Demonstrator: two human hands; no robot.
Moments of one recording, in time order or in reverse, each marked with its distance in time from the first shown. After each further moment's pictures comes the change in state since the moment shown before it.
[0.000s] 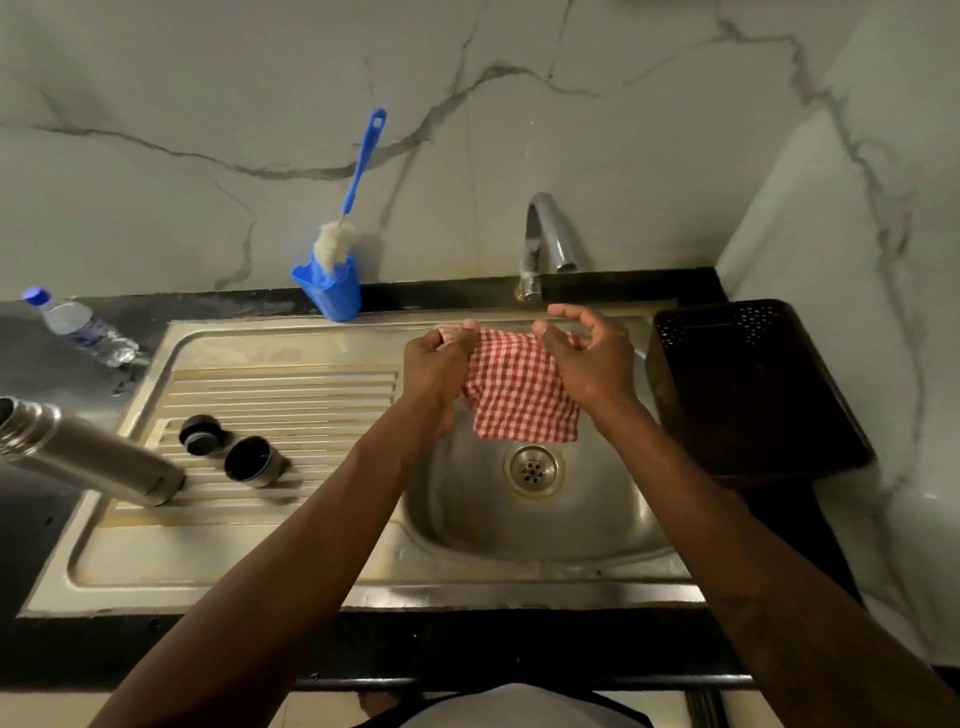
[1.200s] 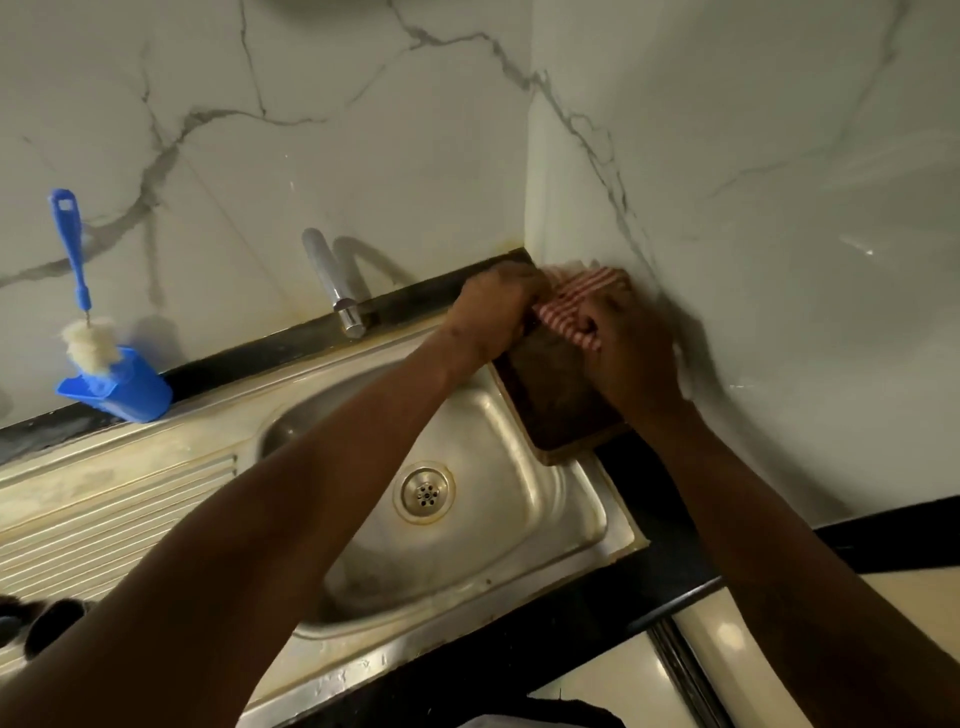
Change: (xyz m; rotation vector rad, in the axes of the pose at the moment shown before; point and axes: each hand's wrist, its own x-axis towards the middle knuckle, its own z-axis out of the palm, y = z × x) left_hand 0.020 0.015 0.263 1.198 -0.587 1.381; right_hand -0.007 0.082 -0.217 -0.861 0.421 -0.372
